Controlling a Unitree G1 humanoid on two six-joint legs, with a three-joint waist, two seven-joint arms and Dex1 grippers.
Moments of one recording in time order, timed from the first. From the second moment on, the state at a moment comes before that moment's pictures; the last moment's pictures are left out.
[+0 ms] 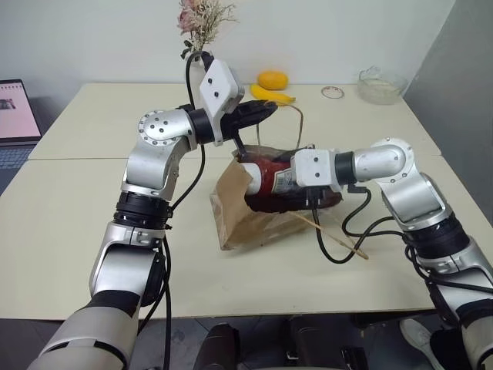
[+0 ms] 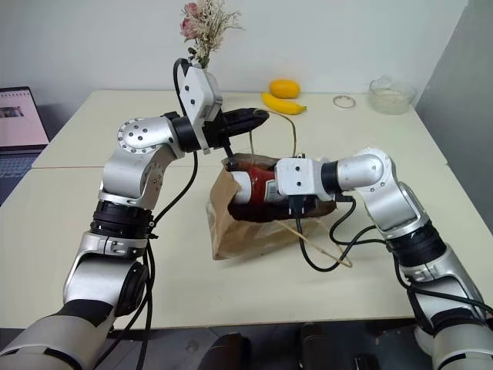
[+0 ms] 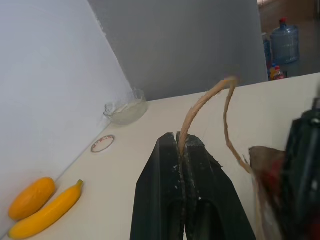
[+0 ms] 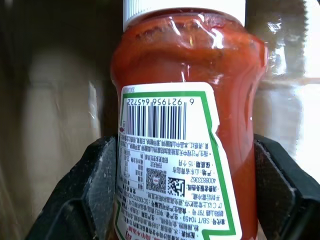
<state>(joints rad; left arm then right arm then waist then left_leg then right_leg) -0.98 0.42 -0.07 0.29 -0.23 0.17 -0.95 -0.86 -0.60 0.35 -0.05 -0.10 0.16 1.12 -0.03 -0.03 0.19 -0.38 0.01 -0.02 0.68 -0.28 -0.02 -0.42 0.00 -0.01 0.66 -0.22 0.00</state>
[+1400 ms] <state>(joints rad) -0.98 0.42 -0.07 0.29 -0.23 0.16 -0.95 -0.96 -0.81 0.17 -0.01 -0.06 0.11 1.14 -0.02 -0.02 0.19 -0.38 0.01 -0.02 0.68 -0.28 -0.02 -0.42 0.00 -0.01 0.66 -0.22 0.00</state>
